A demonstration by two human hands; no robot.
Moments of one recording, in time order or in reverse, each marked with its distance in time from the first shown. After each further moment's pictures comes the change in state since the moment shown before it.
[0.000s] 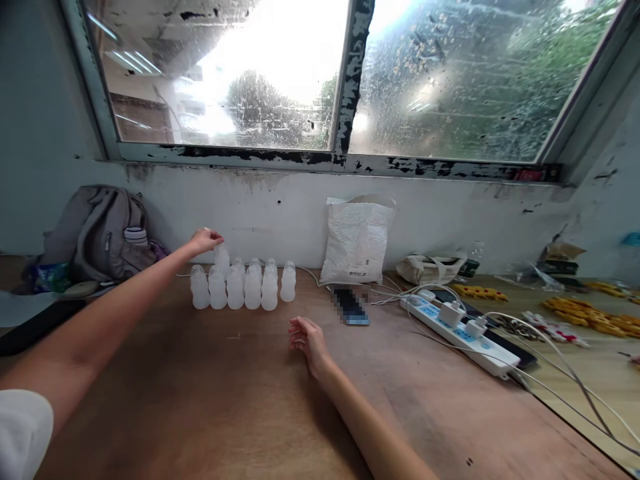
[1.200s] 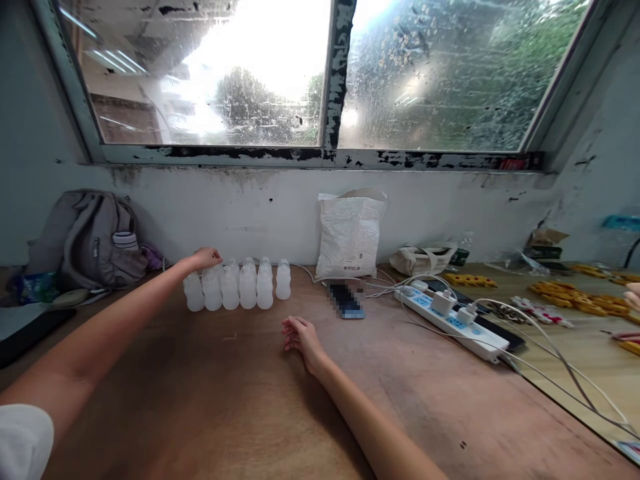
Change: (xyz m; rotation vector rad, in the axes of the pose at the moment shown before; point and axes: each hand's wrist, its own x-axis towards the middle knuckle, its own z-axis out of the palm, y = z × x) left_hand 0.002 -0.011 0.043 0.224 -0.300 0.042; right_hand 0.006 0.007 -0.003 -0.064 -0.047 0.013
